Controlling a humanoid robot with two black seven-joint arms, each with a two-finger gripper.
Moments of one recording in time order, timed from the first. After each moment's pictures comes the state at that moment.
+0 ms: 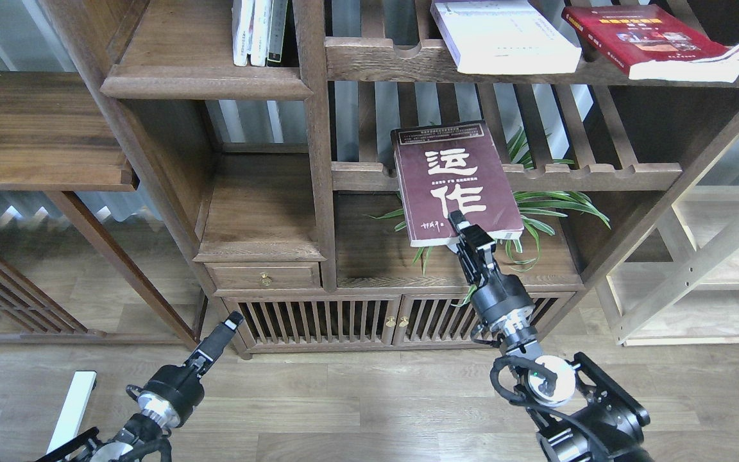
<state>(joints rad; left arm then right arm) -0.17 0.15 -0.71 -0.78 -0.09 -0.49 -0.21 0.18 0.01 1.12 0.91 0.13 0.58 0.08</state>
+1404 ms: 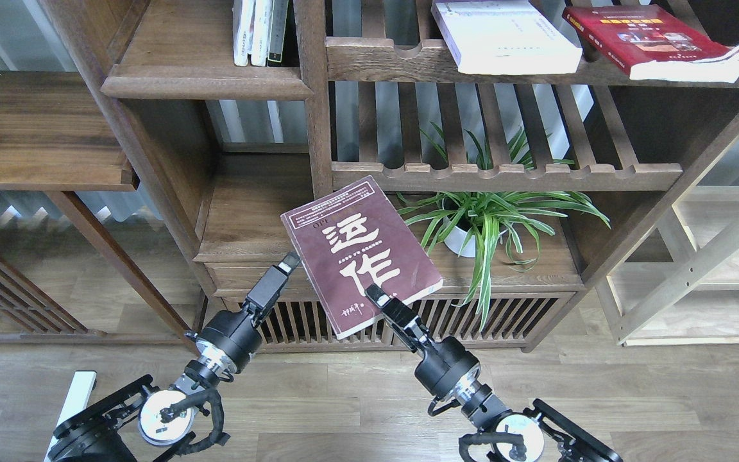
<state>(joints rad) -0.29 0.09 -0.63 -0.94 -0.21 -0.49 -0.21 0.07 0.01 0.85 1.02 -0.02 0.58 0.07</state>
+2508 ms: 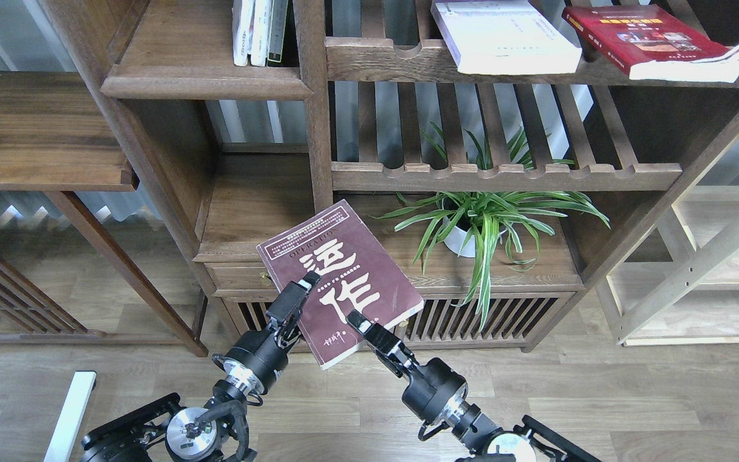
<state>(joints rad) -0.30 0.04 -0.49 -0.93 -0.46 -0.49 -0.21 0.04 0.01 0.76 1.03 -0.02 0.58 0.07</state>
